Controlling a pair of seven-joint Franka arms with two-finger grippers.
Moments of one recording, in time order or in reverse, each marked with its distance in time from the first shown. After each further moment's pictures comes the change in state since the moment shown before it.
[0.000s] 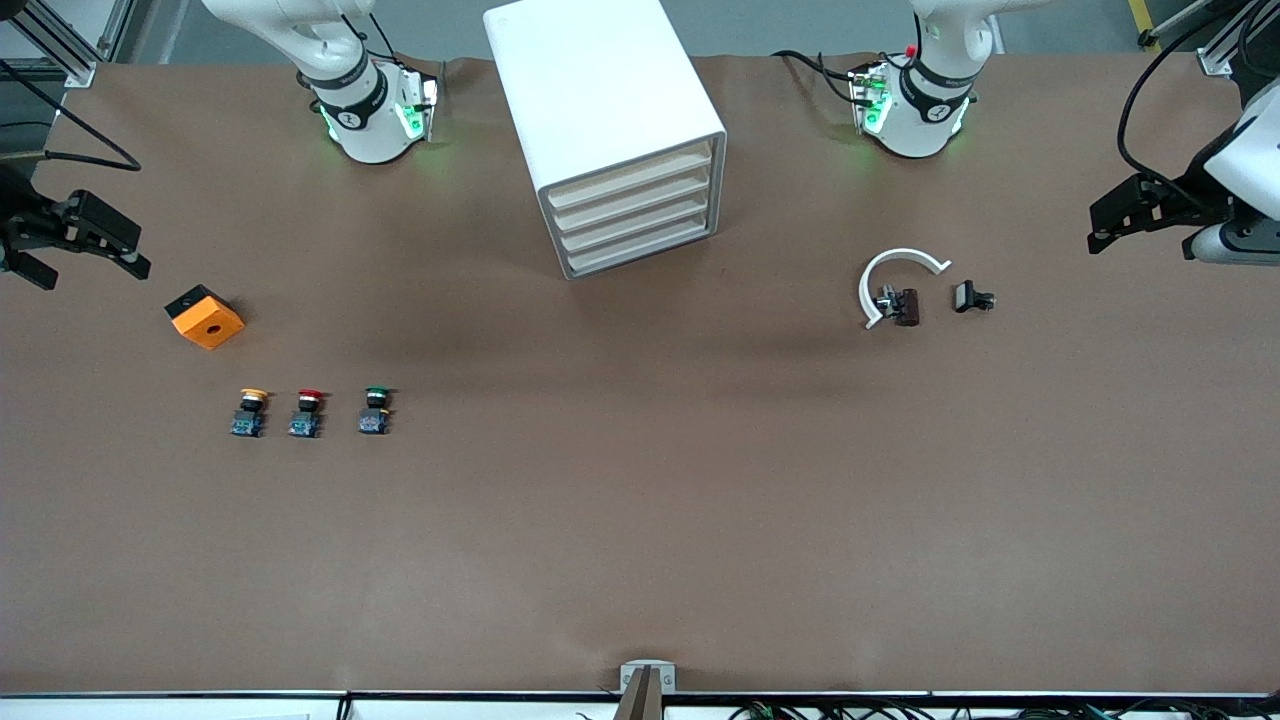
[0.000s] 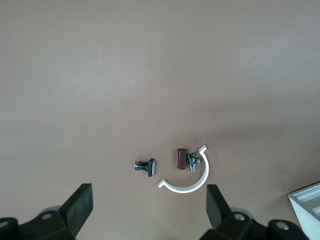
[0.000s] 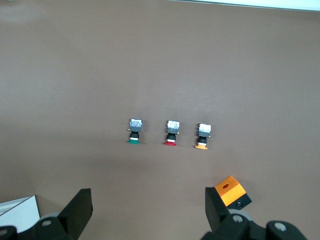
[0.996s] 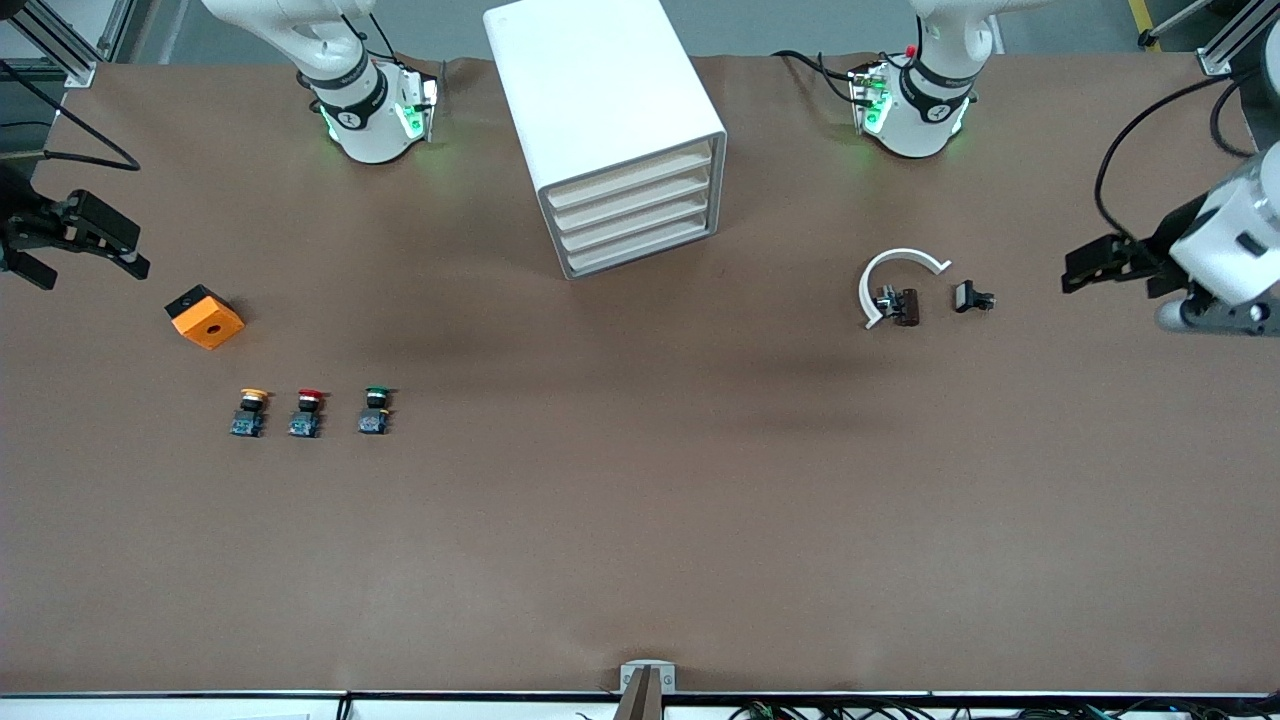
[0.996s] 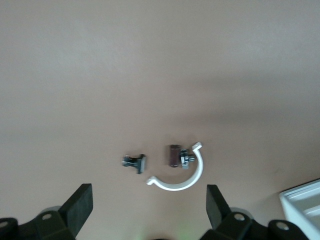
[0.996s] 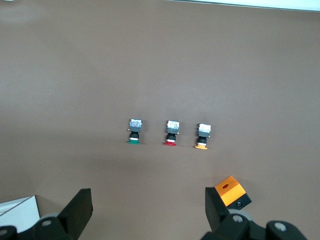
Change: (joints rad) left arm -0.001 0.171 -0.001 0.039 -0.033 -0.008 -0.109; right arm 0.000 0.000 0.000 0.001 0.000 0.000 0.000
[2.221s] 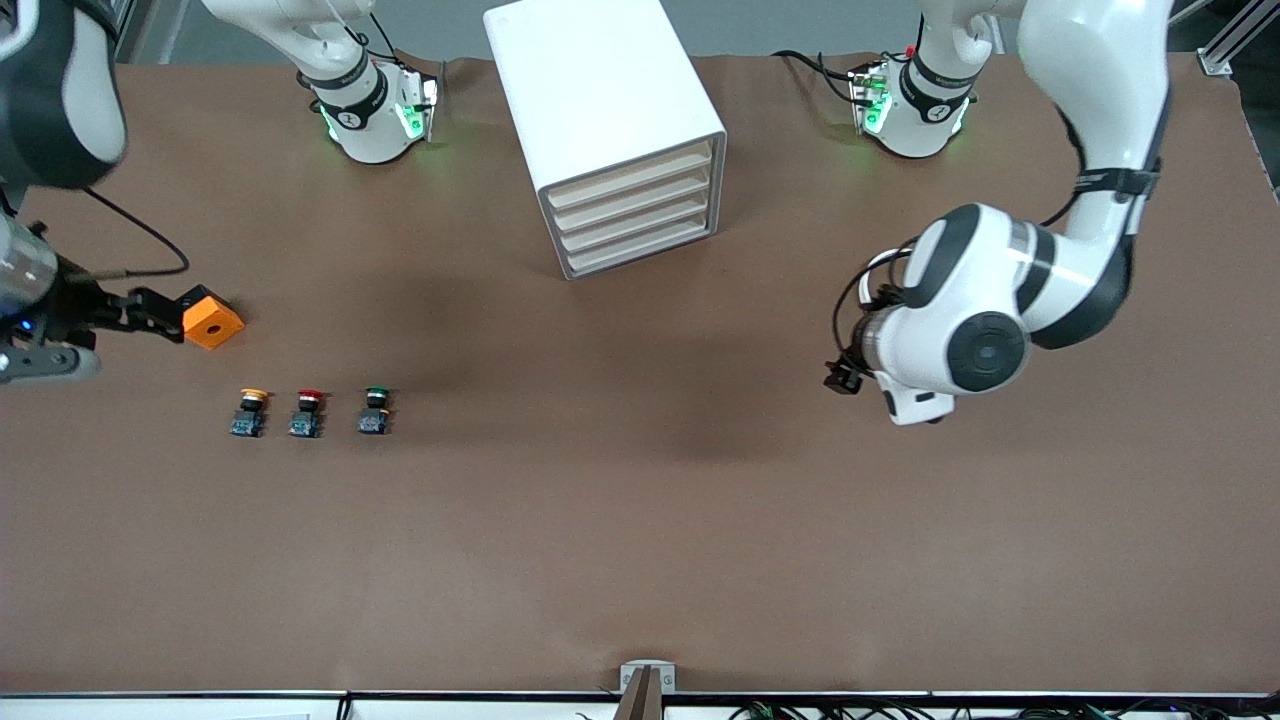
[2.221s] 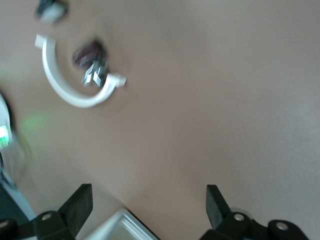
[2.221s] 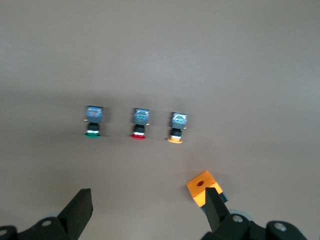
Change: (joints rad) left arm -0.346 0.371 -0.047 0.032 -0.073 0.085 -1.527; right arm -0.002 0.217 0.001 -0.011 -0.157 0.068 -0.001
